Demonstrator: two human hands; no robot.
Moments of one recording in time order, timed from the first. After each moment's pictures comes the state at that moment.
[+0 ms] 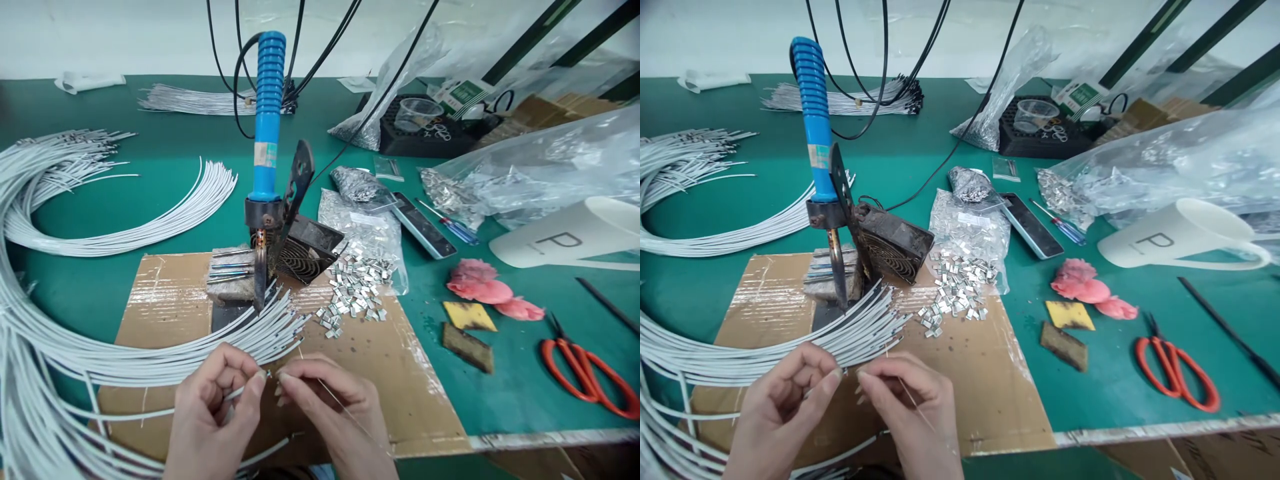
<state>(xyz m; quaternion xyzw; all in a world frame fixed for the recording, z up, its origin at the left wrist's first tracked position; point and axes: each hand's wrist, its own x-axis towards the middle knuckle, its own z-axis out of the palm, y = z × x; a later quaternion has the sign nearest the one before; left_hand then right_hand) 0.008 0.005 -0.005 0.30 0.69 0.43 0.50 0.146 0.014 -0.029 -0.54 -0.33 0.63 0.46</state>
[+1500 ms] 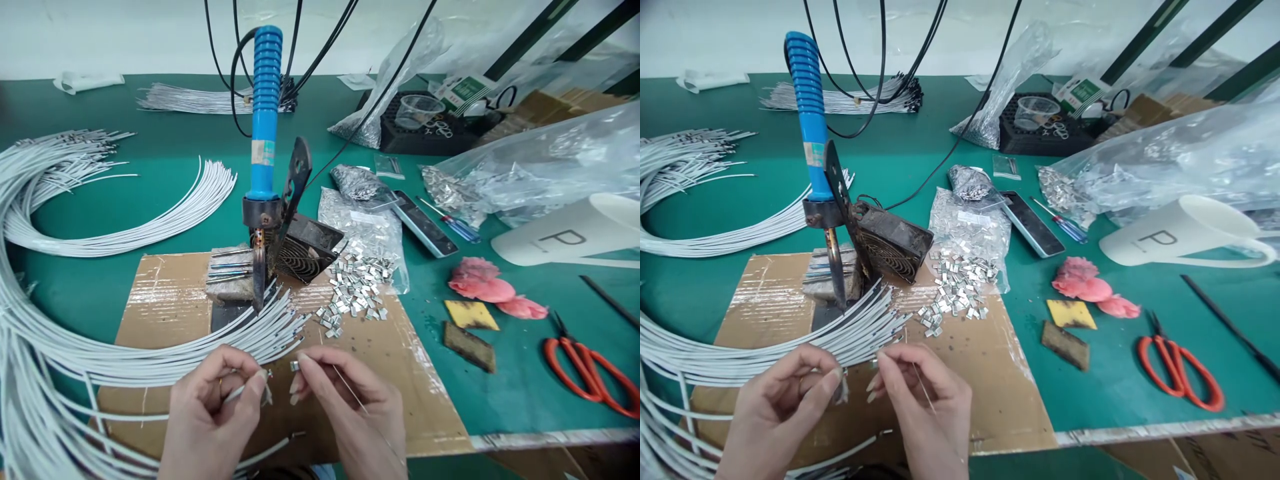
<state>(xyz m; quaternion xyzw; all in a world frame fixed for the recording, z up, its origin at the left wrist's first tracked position) 0.007 0.006 -0.006 0.29 0.66 0.45 0.52 0.143 0.016 -0.025 -0.56 -0.32 0.55 0.53</state>
